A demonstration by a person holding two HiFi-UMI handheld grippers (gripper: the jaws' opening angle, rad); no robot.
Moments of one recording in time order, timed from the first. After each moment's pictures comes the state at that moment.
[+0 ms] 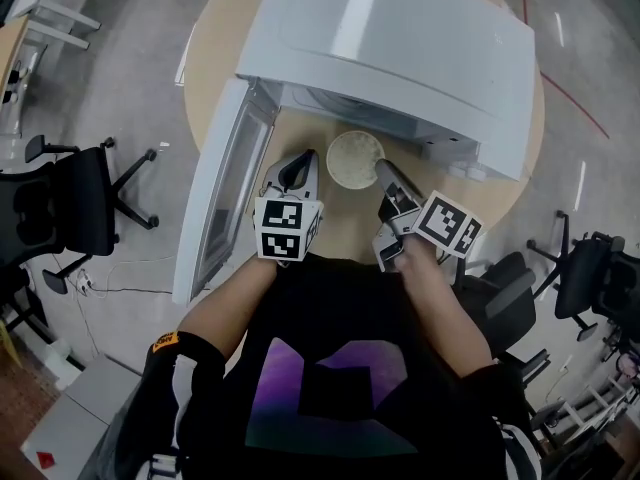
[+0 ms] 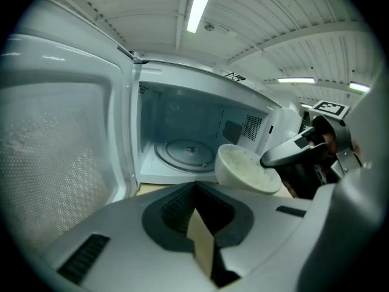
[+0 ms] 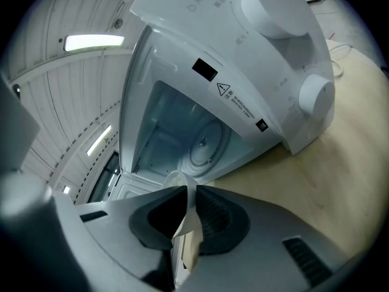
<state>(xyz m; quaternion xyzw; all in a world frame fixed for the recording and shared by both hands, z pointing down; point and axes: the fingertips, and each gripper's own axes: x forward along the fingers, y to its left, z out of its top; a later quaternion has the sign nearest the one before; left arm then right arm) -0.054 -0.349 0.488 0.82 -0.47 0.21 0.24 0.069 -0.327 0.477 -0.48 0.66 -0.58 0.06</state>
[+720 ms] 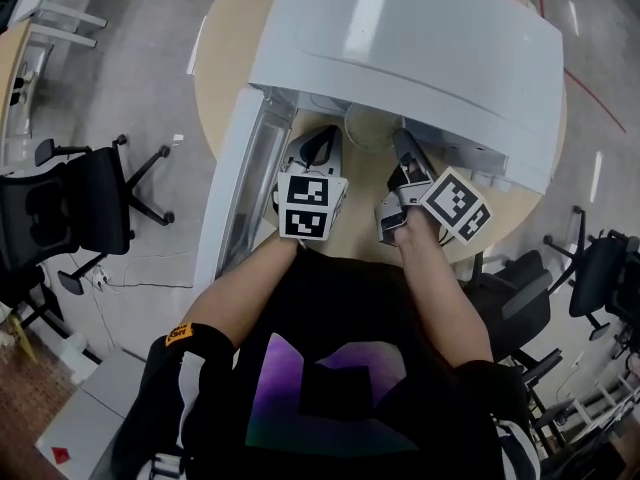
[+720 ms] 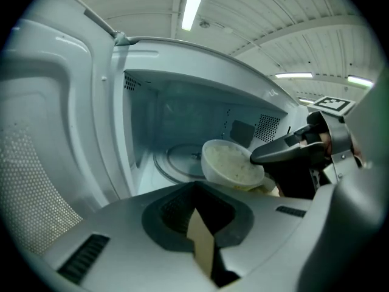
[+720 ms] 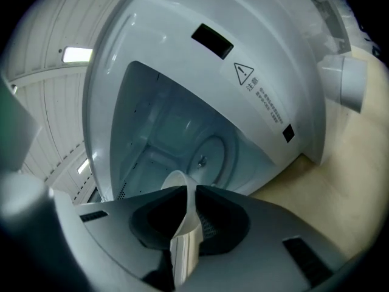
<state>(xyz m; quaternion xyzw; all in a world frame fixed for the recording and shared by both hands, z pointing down) -0.047 -0.407 0.492 0.83 -0.46 0.22 0.22 0.070 -0.395 0.487 -0.55 0.62 -0.55 0.13</state>
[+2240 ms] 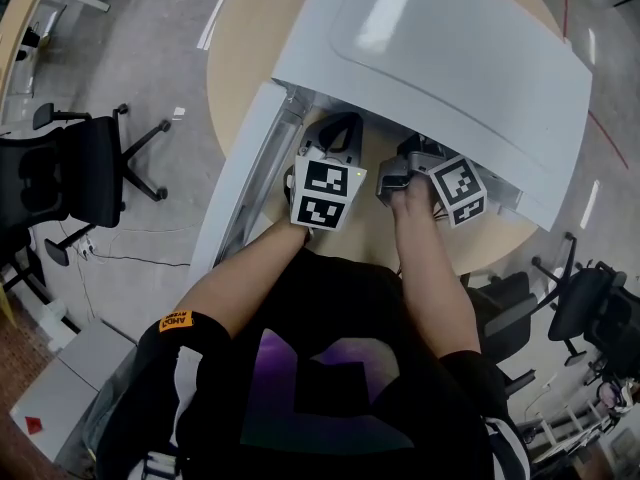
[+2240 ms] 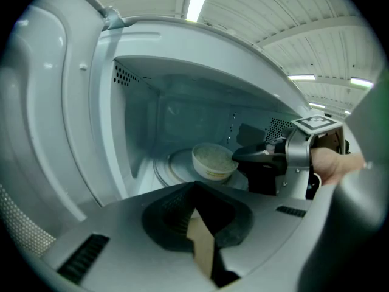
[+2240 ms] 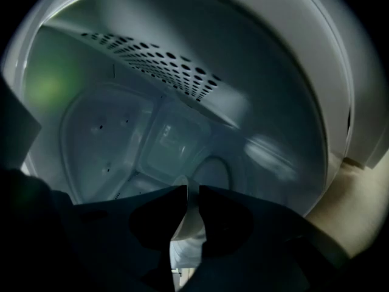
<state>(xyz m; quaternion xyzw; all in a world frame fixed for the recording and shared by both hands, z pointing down) -0.039 -0.439 0.495 0.83 -0.47 0.21 0.22 0.094 -0.469 0.510 -0.60 0.58 -0.50 0.24</state>
